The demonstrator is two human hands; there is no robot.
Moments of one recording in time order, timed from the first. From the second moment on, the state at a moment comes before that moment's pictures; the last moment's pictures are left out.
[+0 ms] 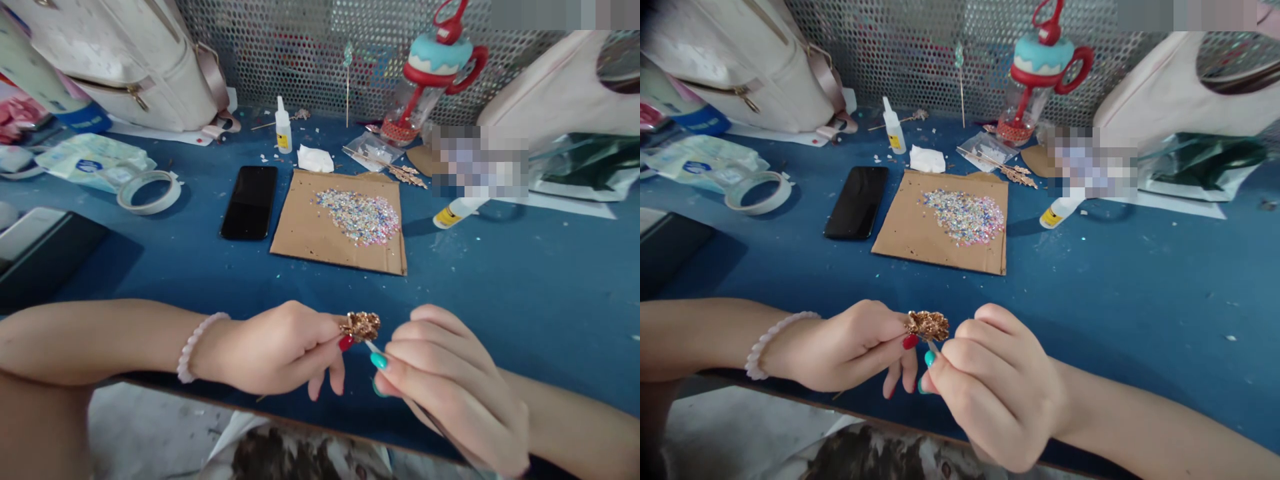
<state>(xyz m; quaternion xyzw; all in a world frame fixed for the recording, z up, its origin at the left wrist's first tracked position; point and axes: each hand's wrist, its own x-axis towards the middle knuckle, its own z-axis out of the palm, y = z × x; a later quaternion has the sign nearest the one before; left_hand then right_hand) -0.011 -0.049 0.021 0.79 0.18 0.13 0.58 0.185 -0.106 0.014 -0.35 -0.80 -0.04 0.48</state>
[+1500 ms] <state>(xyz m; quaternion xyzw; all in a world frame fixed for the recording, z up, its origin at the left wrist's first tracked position) -0.011 -0.052 0.022 0.76 0.18 0.10 0.62 0.204 -0.082 0.012 -0.19 -0.87 -0.18 0.43</state>
